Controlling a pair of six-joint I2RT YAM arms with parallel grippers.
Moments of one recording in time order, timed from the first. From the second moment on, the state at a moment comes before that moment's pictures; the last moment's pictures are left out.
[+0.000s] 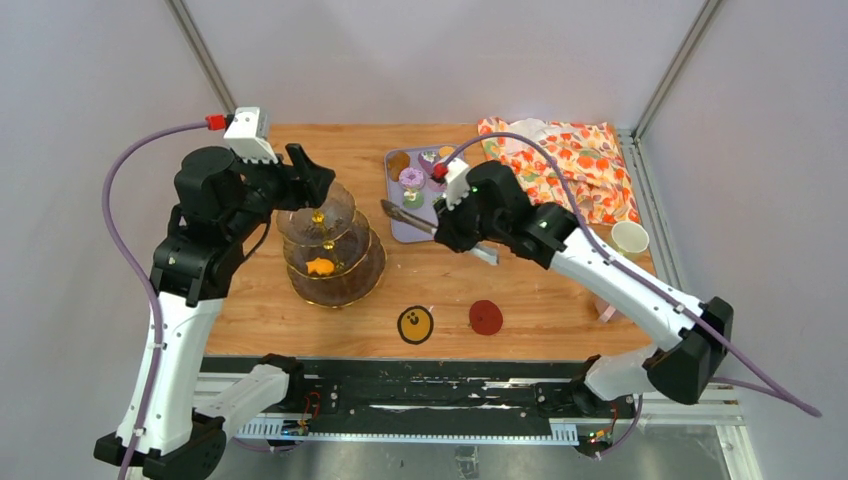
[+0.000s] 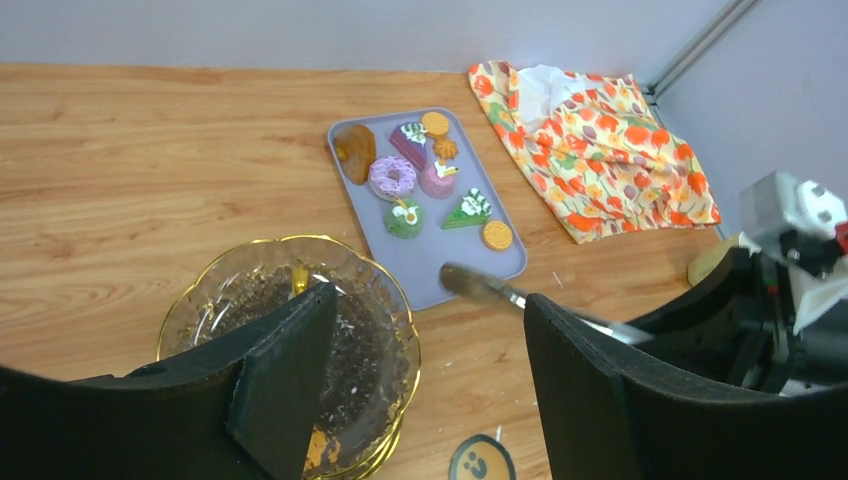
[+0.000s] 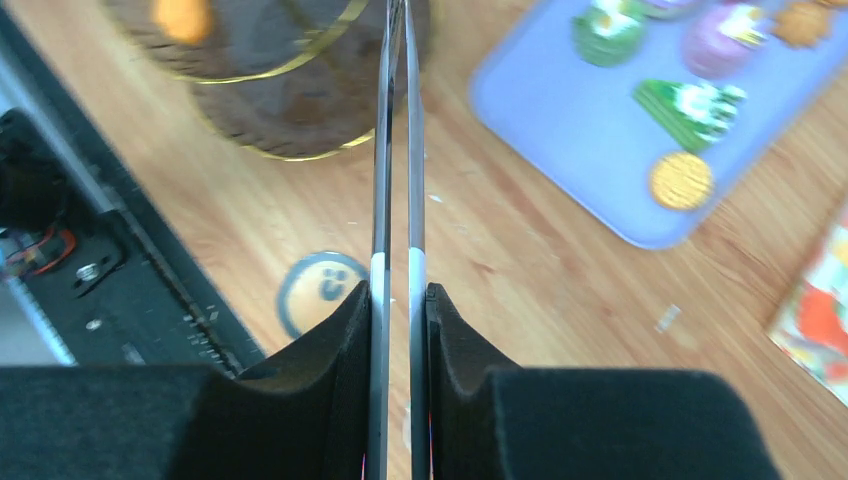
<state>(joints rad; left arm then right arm) -0.26 0.96 1.46 -0.70 0.09 -0.27 0.85 1.39 1.37 -0.59 -0.12 0.03</state>
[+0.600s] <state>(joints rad) -0.26 0.92 1.46 -0.67 0.09 -0.29 0.48 1.65 1.38 -0.64 -0.01 0.04</state>
